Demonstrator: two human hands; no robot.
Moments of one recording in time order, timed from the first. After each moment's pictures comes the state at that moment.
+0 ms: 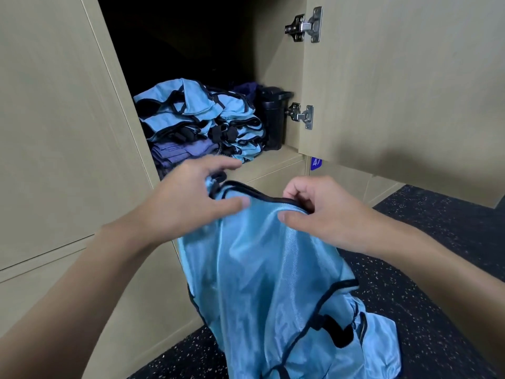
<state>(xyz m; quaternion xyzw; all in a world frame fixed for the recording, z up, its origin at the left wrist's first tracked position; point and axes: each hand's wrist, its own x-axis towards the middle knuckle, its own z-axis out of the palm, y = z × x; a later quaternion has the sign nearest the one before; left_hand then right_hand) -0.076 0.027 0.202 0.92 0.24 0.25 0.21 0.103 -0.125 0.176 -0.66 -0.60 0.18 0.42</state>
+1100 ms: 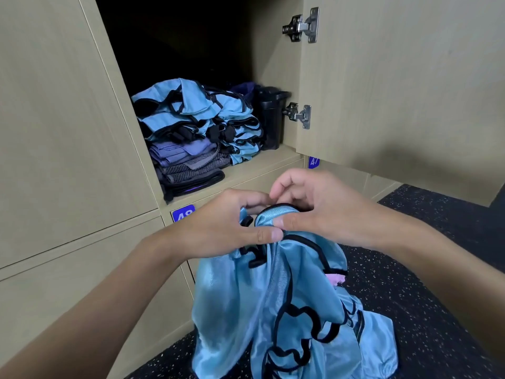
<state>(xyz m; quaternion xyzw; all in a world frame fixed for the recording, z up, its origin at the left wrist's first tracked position) -0.054 -0.005 0.183 0.90 0.12 0.11 0.39 0.101 -0.131 0.187 -0.62 -0.61 0.25 0.43</state>
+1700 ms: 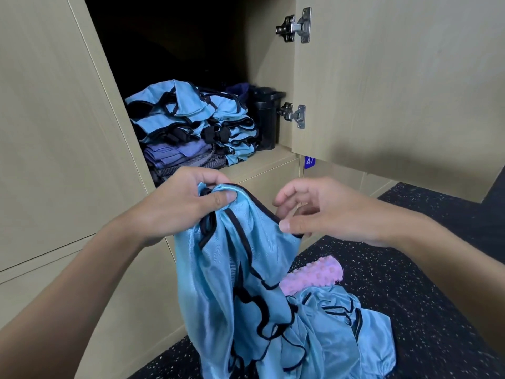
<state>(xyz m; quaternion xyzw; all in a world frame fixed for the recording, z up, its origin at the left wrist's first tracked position) -0.075 0.017 0.205 0.87 0.20 0.19 0.41 0.115 -0.142 0.188 -0.66 -0.57 0.30 0.38</state>
